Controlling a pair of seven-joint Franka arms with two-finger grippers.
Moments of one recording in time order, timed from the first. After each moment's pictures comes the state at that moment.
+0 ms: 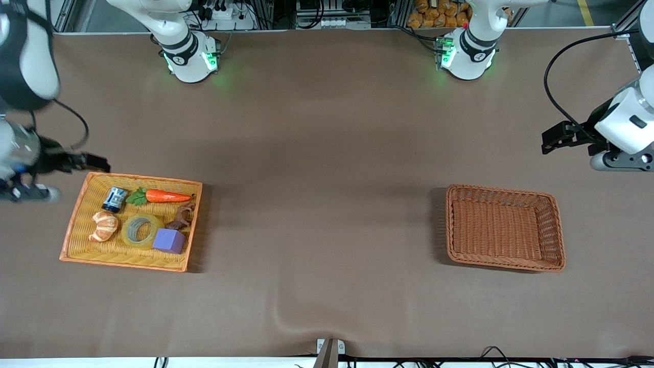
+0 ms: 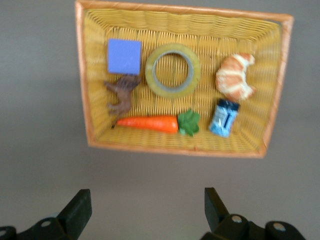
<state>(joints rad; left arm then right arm) -0.06 0.09 -0.02 -1.52 0.02 1.56 -0.03 -0.09 0.25 0.04 -1.61 0.00 1.68 -0.03</state>
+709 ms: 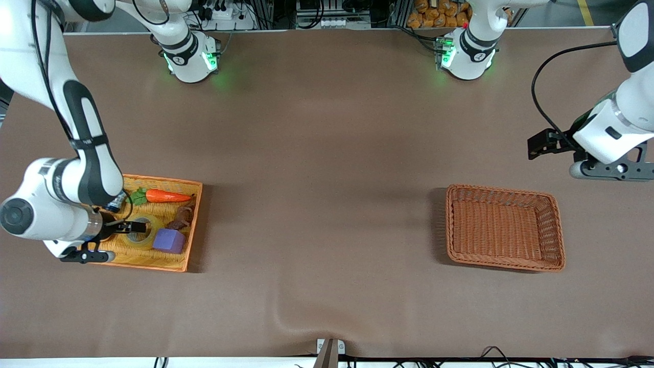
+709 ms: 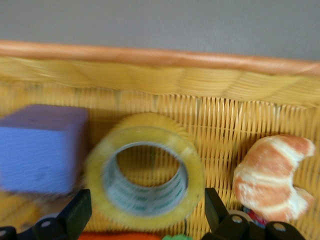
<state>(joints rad) -0.10 0.12 -0.02 -1.52 0.02 1.58 -0.04 -0.14 0.66 0.03 -1.58 -0.04 2.10 -0.07</state>
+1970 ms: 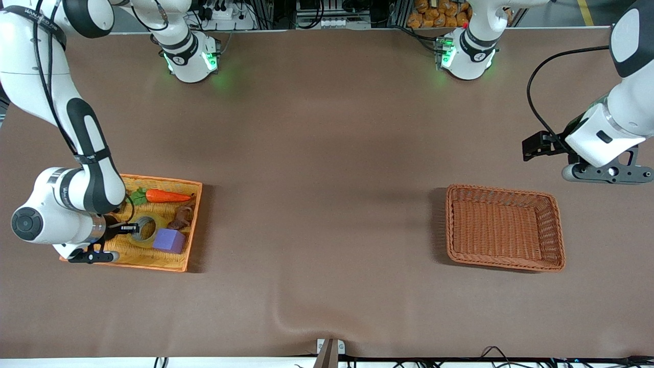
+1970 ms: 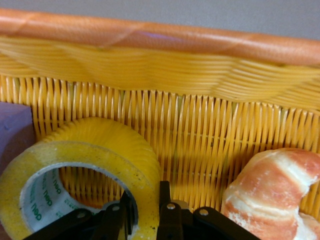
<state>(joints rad) -0.10 0.13 -0.02 -1.52 0.02 1.58 -0.04 -0.17 0.72 0.03 -1.57 -0.04 2.13 -0.13</state>
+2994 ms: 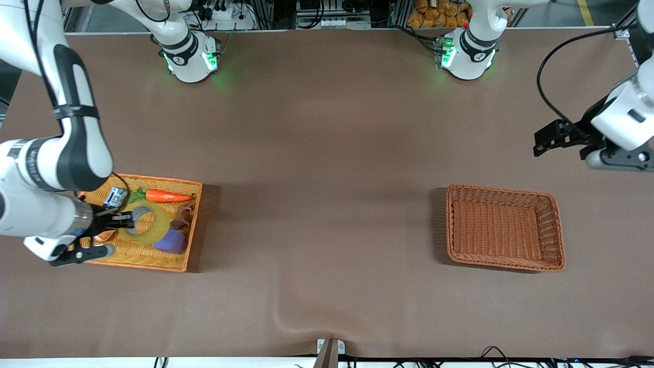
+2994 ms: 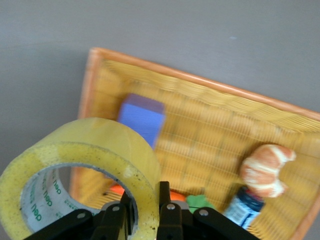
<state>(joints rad) -0.09 0.09 -0.01 -1.46 -0.03 1.56 -0.04 -0.03 0.54 0.08 -1.40 -0.04 1.81 -0.15</state>
